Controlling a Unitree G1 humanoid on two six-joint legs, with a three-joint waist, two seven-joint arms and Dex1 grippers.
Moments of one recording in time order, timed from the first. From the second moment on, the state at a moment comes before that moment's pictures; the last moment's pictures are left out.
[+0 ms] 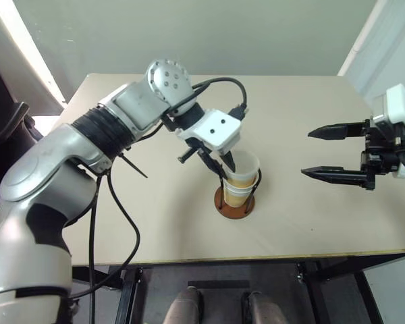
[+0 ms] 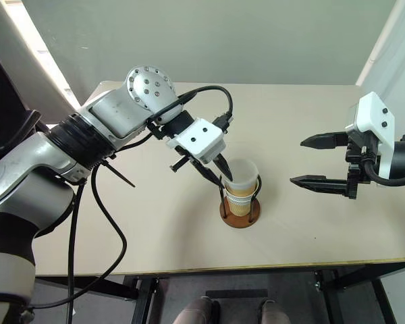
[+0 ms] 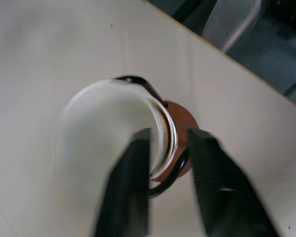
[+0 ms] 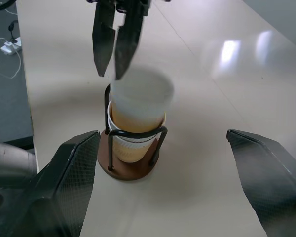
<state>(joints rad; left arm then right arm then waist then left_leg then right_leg) -1.57 0.72 -1.03 0.50 -0.51 -0.19 -1.58 -0.55 -1.16 -0.25 -0.41 0.75 0.83 1.13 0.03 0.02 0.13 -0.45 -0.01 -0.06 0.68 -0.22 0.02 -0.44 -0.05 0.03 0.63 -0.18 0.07</state>
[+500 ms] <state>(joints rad) -1.30 0.95 -0.68 0.31 -0.51 0.09 -1.58 -0.69 -1.08 -0.08 -0.25 0.74 0.79 1.24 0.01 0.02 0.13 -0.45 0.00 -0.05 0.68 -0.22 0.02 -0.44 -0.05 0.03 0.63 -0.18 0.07</state>
